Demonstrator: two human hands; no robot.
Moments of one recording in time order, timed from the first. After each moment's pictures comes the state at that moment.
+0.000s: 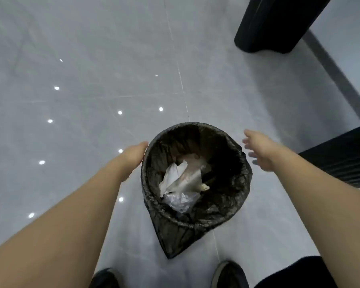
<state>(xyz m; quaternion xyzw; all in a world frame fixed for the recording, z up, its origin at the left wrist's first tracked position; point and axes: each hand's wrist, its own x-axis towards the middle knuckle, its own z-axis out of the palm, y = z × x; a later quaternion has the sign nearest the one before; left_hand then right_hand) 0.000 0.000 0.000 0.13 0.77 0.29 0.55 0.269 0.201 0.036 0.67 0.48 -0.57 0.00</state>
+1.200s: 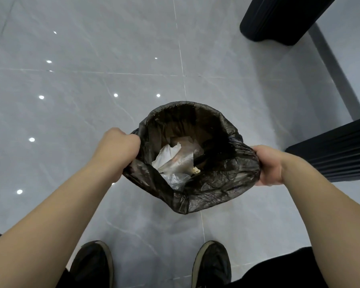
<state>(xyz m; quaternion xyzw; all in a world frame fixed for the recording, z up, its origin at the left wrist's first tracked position) 0.046 -0.038 0.064 0.07 0.85 0.36 0.39 0.316 0.161 0.049 0.67 0.35 -0.65 0.12</state>
